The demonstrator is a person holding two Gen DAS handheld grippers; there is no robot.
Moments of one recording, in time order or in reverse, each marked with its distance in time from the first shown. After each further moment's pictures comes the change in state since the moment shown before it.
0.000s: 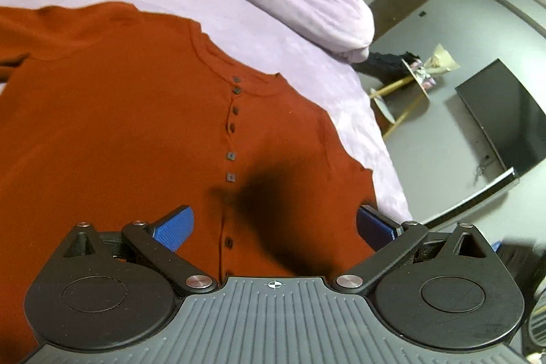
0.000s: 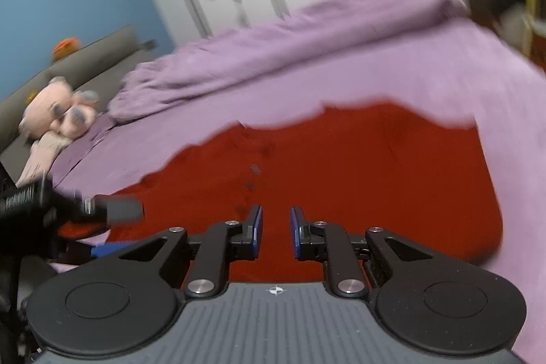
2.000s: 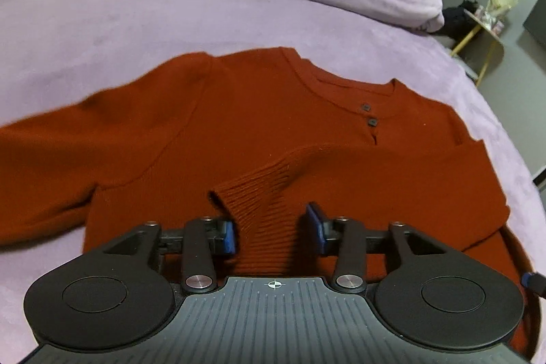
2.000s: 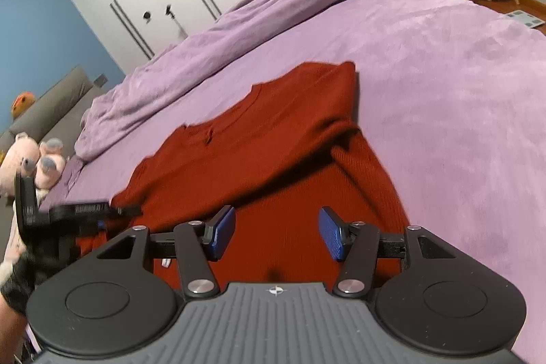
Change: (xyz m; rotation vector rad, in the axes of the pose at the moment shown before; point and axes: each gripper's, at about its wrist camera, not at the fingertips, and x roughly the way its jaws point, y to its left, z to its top) left arm 0.051 0.054 0.064 0.251 0.010 0.340; right arm -0.020 -0.039 -0.043 0.220 -0.031 -0.090
